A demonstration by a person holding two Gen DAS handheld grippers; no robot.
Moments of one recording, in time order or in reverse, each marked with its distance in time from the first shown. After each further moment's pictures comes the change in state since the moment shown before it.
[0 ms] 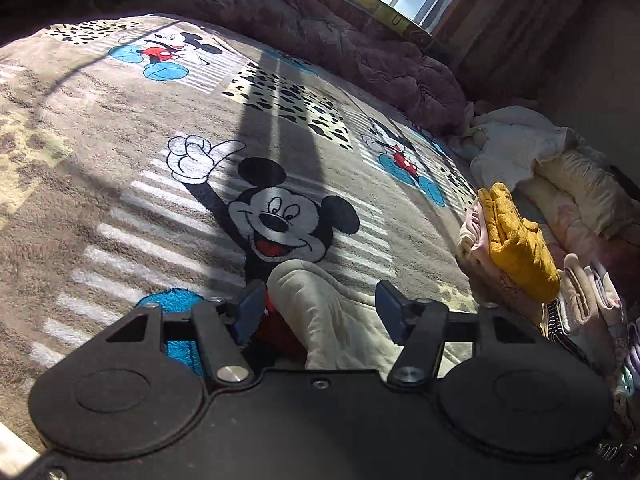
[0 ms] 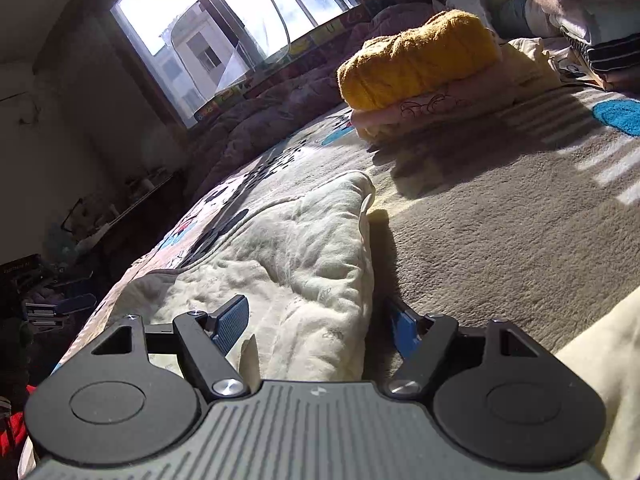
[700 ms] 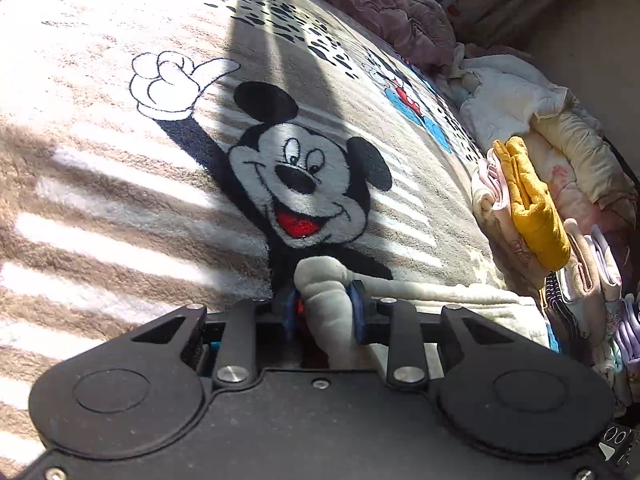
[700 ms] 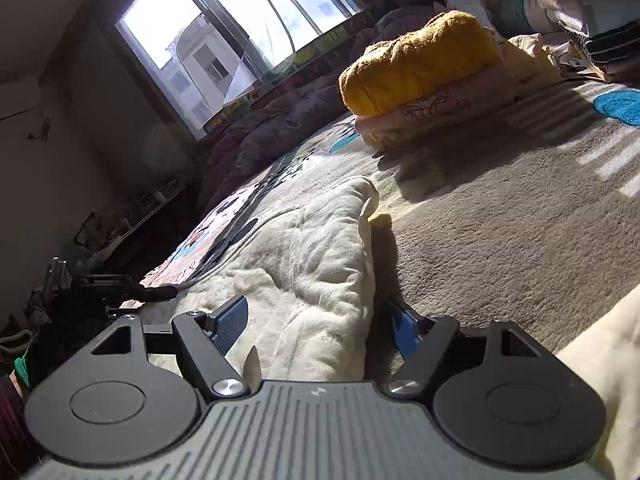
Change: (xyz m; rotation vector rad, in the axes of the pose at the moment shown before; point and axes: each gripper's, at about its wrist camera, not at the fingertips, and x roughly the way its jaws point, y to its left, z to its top) left arm 0.052 0.053 0.015 0.019 0.079 -0.138; right arm -0.004 -0.008 -0.001 0.032 -0.025 0.044
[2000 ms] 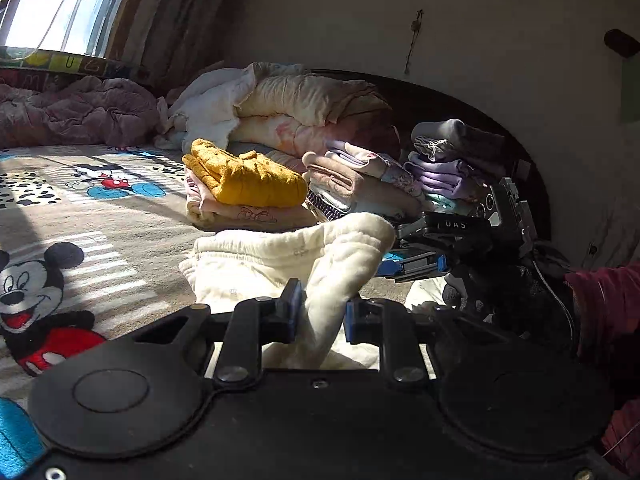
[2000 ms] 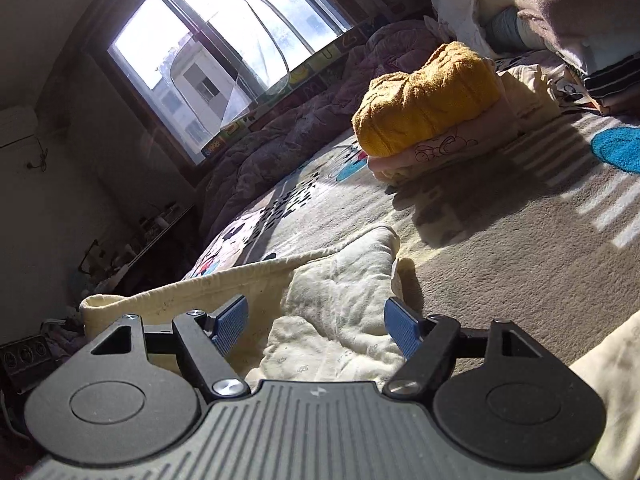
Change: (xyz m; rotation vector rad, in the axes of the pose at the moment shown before) left arm -0.067 -0.113 -0.112 0.750 -0.108 -0.591; right arm -0.018 0.033 0.039 0.067 -0.042 0.021
